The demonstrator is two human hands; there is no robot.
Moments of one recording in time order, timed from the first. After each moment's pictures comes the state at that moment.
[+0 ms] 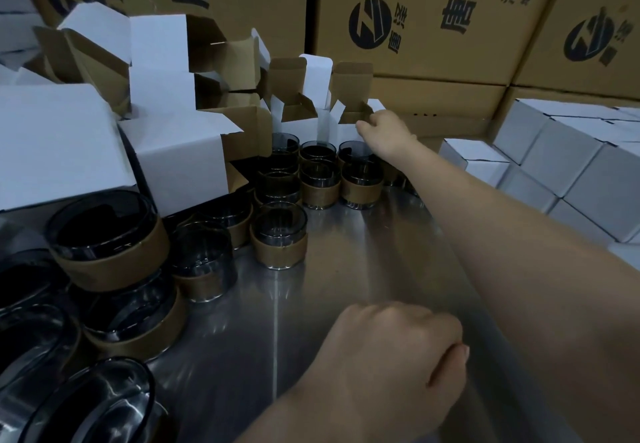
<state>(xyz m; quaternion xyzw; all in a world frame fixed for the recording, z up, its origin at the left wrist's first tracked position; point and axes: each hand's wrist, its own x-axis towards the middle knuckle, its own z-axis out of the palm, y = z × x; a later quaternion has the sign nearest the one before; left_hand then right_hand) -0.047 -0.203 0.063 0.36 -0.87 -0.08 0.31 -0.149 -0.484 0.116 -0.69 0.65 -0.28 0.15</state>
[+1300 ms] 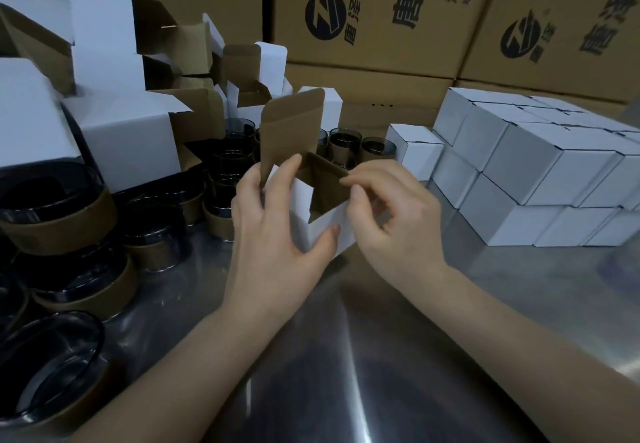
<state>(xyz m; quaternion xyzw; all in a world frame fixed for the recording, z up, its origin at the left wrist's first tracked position) -0.033 -0.232 0.052 0.52 -0.67 -0.11 0.52 -0.179 -0.250 0.082 -0.74 0.40 -0.53 -0.08</state>
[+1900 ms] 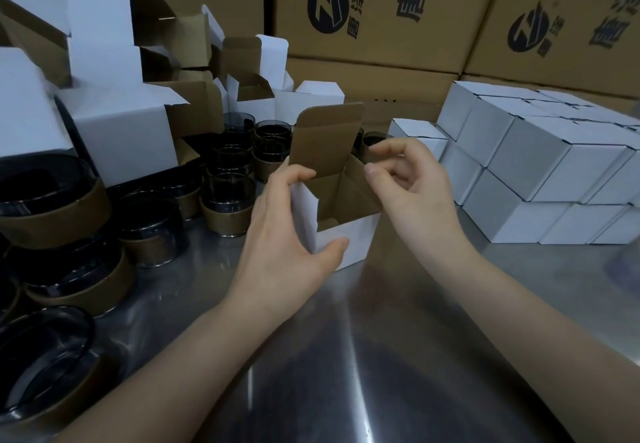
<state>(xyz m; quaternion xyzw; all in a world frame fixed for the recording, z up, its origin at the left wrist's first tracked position) -0.035 -0.228 0.056 0.47 -0.69 -0.20 0.51 -0.198 -0.267 0.092 -0.65 0.46 -0.56 0.23</state>
